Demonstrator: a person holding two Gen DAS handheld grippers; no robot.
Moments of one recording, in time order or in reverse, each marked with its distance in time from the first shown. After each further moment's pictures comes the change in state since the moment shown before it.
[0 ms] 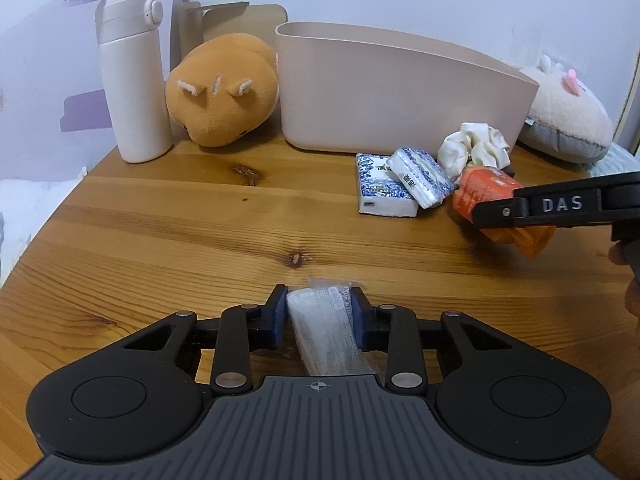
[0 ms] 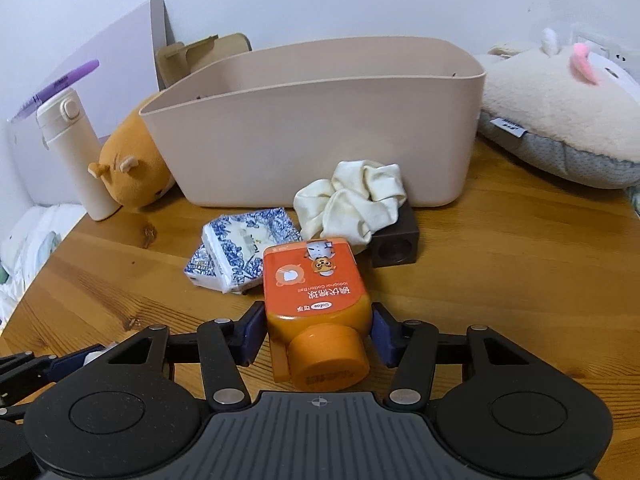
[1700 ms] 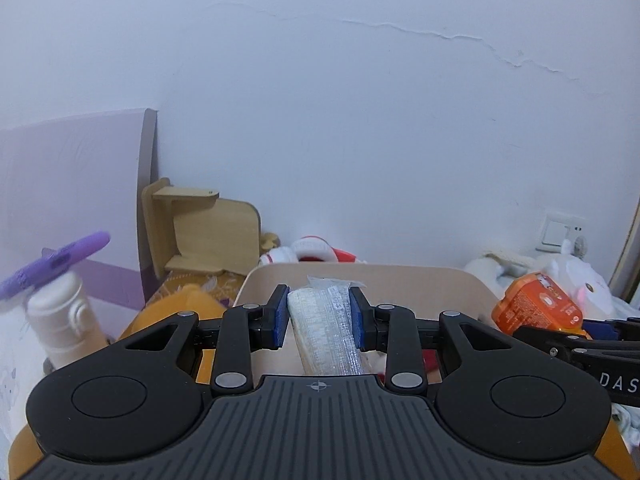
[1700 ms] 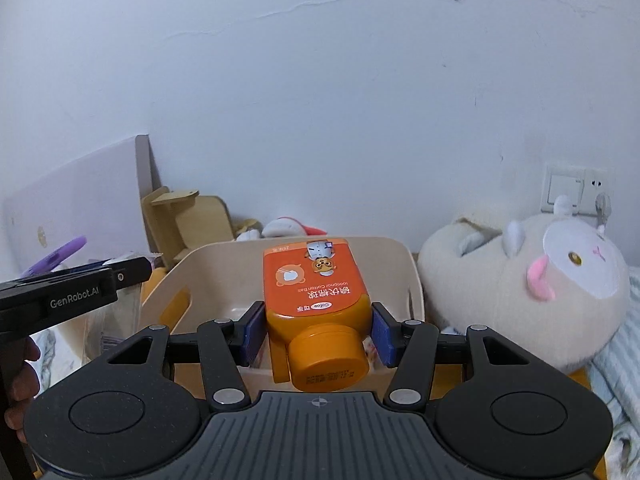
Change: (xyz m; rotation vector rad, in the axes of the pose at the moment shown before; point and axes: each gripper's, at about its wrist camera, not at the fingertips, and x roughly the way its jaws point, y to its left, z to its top) left arm 0.008 -0.039 0.215 -0.003 -0.343 -0.001; right arm -0.056 -0.024 0.136 -0.001 -0.289 -0.032
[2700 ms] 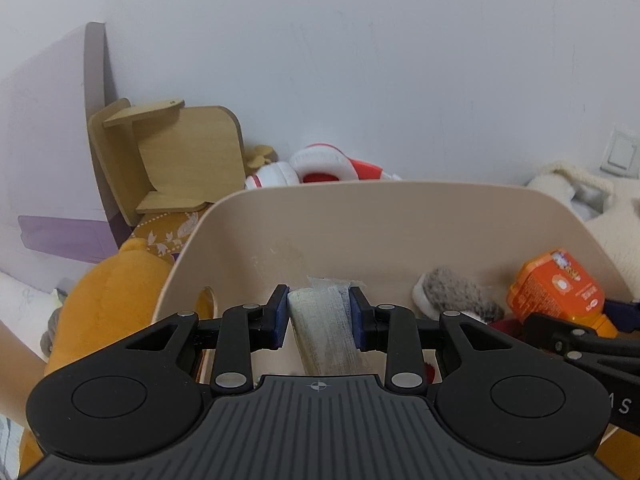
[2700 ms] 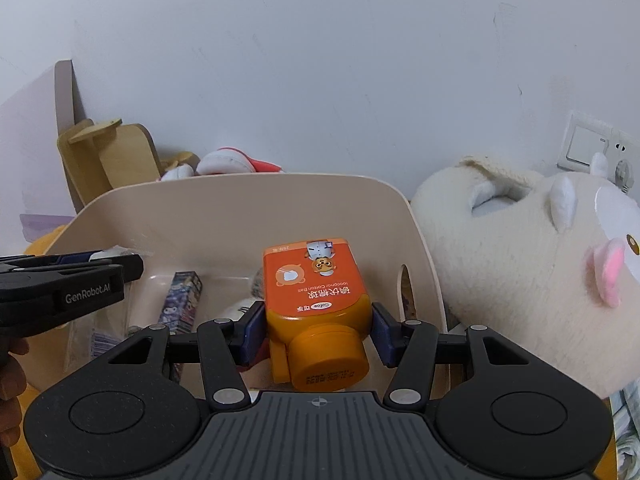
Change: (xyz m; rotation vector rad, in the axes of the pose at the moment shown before) left arm 0.144 -0.014 -0.017 0.085 0.290 0.063; right arm 0.126 -0.003 -0.004 -0.014 0.209 -0.141
